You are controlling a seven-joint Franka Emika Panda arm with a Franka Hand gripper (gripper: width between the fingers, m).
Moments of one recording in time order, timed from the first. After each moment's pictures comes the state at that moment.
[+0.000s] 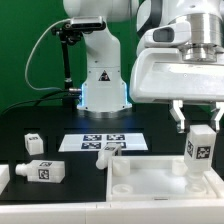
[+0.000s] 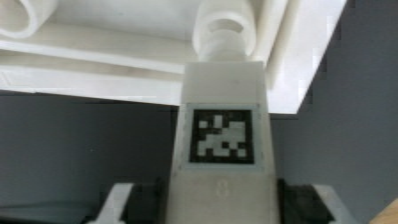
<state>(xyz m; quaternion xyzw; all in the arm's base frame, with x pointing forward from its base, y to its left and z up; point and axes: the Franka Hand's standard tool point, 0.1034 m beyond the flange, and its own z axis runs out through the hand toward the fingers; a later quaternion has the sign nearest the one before) 0.628 0.108 0.119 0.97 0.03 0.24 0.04</state>
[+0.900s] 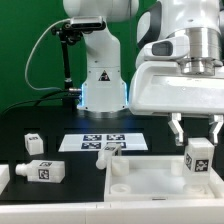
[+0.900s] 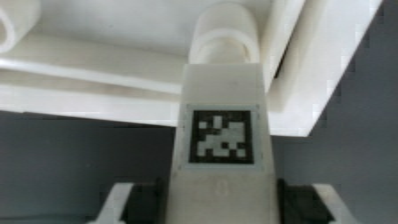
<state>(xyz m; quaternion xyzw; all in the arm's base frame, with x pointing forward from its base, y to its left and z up) 0.627 0.110 0.096 0.97 0.04 0.24 0.04</state>
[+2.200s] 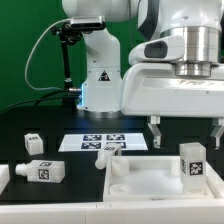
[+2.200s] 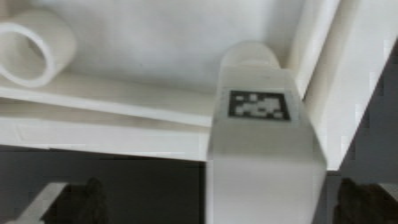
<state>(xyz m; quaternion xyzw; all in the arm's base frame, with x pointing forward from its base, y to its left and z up) 0.640 0.082 0.106 1.00 0.02 0.07 0.03</state>
